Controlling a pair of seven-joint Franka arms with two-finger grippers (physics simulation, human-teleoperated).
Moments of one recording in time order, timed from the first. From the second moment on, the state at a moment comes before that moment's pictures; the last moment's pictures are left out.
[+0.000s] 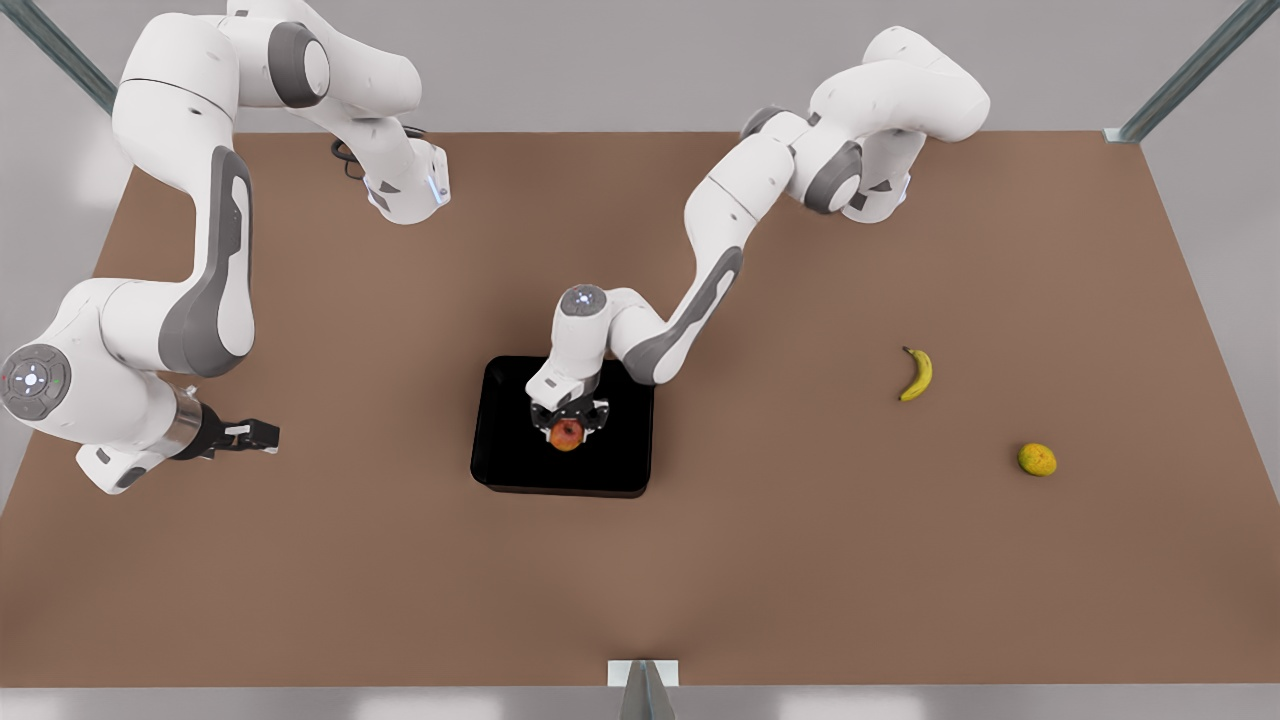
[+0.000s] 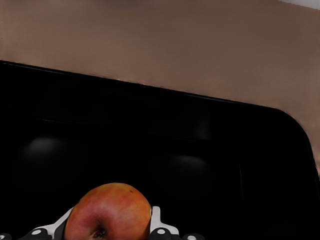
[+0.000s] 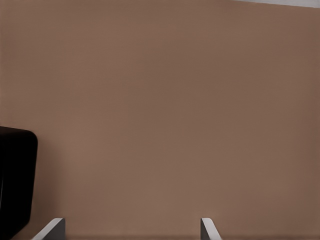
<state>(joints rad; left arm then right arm) -0.93 1.18 0.12 -0.85 0.12 2.40 -1.07 0.03 0.46 -0.10 -1.30 0.04 1.69 -0.16</state>
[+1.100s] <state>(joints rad) -0.28 0.51 0.16 -1.86 -0.15 2.40 -0.02 0.31 0.32 0.15 -1.77 0.10 2.16 0.72</state>
